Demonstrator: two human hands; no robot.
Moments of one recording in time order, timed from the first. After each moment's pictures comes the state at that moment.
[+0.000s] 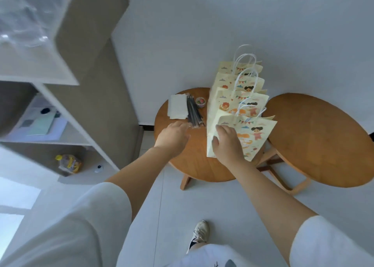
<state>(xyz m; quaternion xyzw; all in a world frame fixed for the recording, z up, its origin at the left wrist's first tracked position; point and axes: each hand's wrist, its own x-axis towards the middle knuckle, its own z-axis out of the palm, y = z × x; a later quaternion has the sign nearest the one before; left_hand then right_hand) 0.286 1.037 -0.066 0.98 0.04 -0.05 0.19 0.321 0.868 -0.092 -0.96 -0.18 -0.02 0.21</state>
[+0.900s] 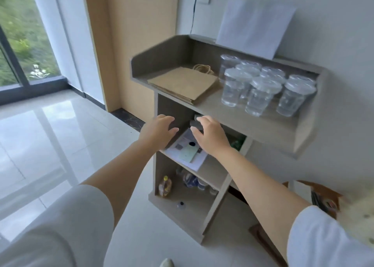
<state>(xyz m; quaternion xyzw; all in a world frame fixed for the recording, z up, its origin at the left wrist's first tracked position) 0.009 1.489 0.047 0.90 0.35 0.18 0.18 0.147 1.383 0.043 -0.80 -0.54 -0.03 0.26</state>
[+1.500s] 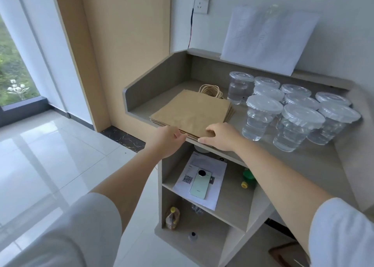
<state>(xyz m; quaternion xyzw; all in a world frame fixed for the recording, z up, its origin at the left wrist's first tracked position) 0.098 1.660 0.069 0.90 0.32 0.16 0.24 0.252 1.543 0.088 -0.88 -0.47 0.06 0.08</state>
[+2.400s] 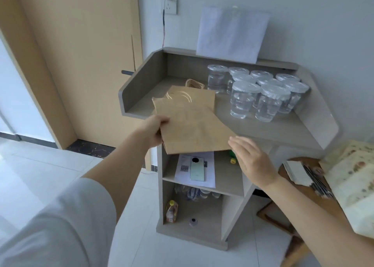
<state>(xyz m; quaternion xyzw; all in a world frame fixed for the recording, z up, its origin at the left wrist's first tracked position) 0.028 1.696 0.102 0.50 0.25 0.08 0.82 0.120 1.435 0.031 -0.76 -0.52 -0.37 0.14</state>
